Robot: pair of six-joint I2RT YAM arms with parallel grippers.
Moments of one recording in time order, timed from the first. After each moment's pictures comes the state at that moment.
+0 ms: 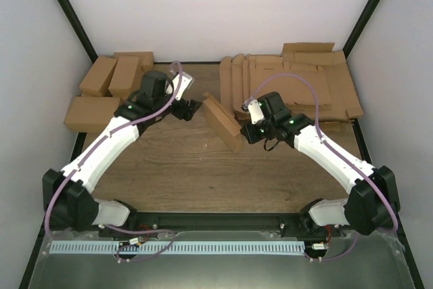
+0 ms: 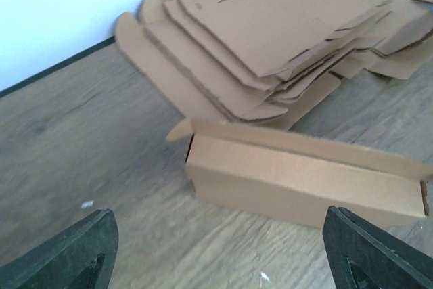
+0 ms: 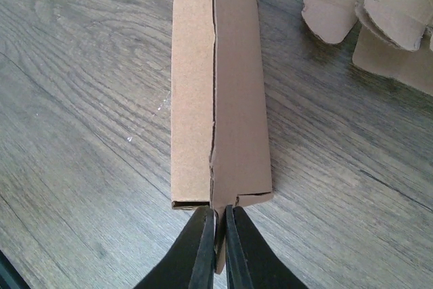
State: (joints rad) left arm -0.46 1.33 1.20 -0.47 0.18 0.08; right arm 0.55 1.32 1.03 -0.61 -0.26 0.11
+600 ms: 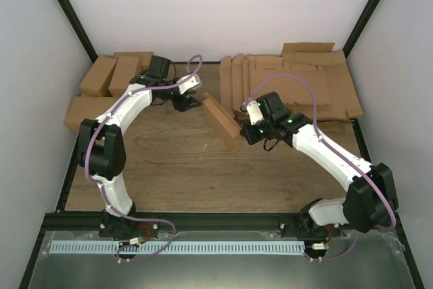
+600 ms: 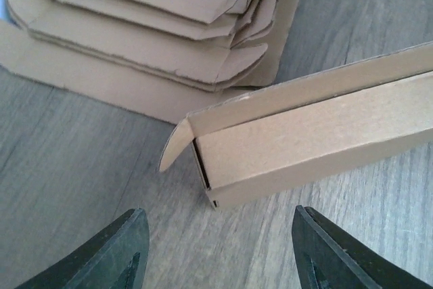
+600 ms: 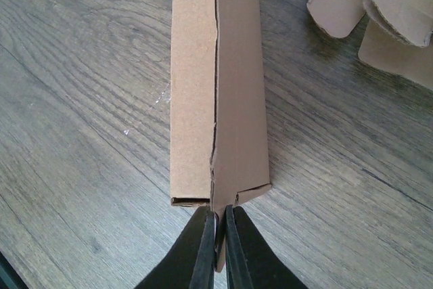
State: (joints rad) left arm -0.27 1.84 1.53 -0.63 0.63 0.71; right arm 0.55 1.34 1.03 -0.61 -0.26 0.08
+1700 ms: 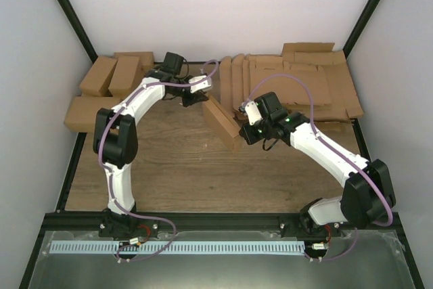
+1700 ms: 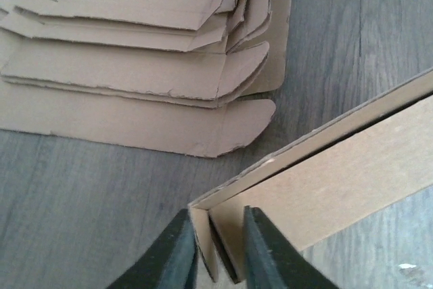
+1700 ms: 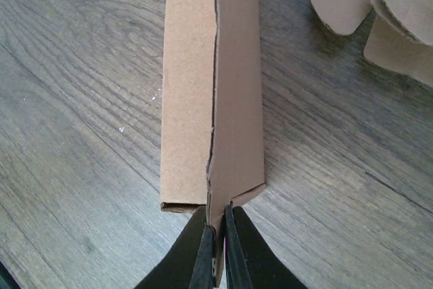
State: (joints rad) left arm -0.33 2.01 1.70 -0.68 0.63 0.91; right arm 0.55 1.37 1.04 -0.60 -0.27 0.06
